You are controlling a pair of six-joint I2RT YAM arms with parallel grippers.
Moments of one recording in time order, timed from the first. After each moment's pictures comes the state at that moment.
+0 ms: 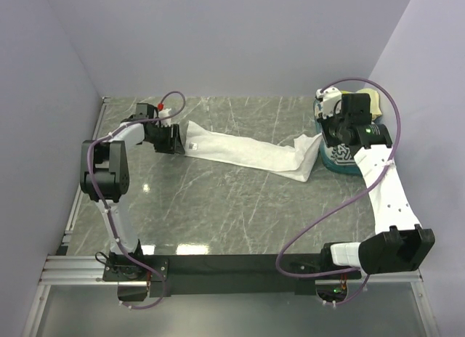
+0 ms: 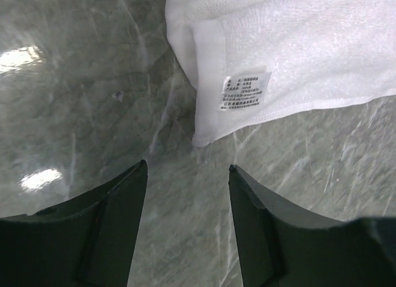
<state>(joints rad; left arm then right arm) -0.03 1.98 1.40 -0.48 0.51 0.02 0.05 1.30 1.40 -0.84 -0.07 -0.36</state>
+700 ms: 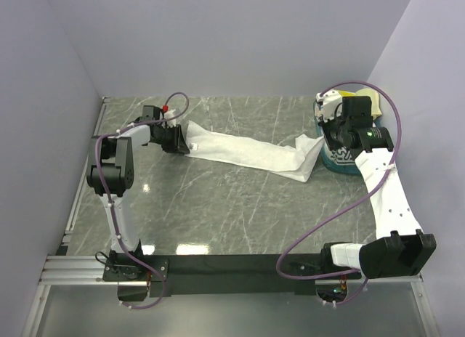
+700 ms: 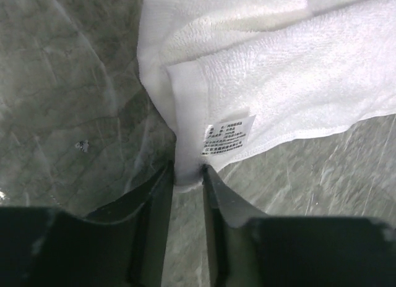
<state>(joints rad) -0.06 2.09 1.41 -0.37 0.59 -0.10 0.05 1.26 1.37 -0.86 -0.04 -0.40</state>
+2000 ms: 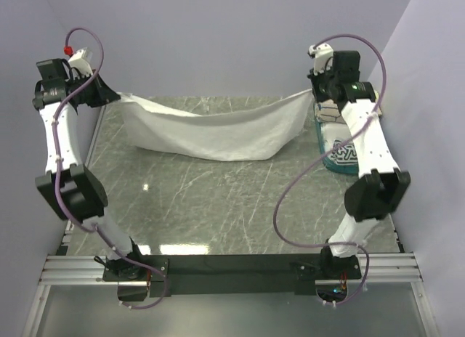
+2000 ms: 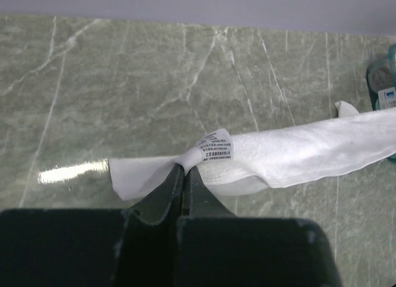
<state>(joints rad) 0.37 1.75 1.85 -0.72 0.70 -0.02 0.06 1.71 1.85 -0.71 -0.12 -0.35</state>
